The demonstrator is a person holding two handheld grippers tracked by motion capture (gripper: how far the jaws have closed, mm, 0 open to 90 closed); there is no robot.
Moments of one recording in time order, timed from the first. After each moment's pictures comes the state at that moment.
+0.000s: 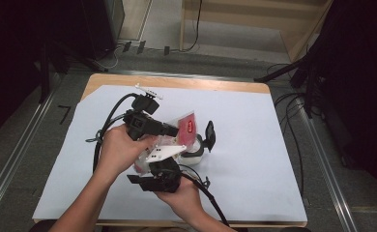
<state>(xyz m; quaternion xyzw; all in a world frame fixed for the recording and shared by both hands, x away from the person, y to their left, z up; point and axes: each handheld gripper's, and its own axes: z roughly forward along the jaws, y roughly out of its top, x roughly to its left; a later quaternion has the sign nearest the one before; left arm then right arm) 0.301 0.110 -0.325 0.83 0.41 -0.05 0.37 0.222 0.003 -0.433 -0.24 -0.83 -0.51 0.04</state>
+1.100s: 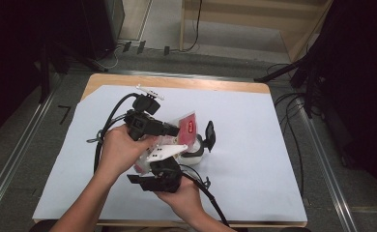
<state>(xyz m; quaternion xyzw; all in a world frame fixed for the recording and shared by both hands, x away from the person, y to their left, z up) 0.299 0.108 -0.323 0.83 0.40 -0.04 0.37 0.221 0.002 -0.431 -0.24 -0.82 -0.51 0.05</state>
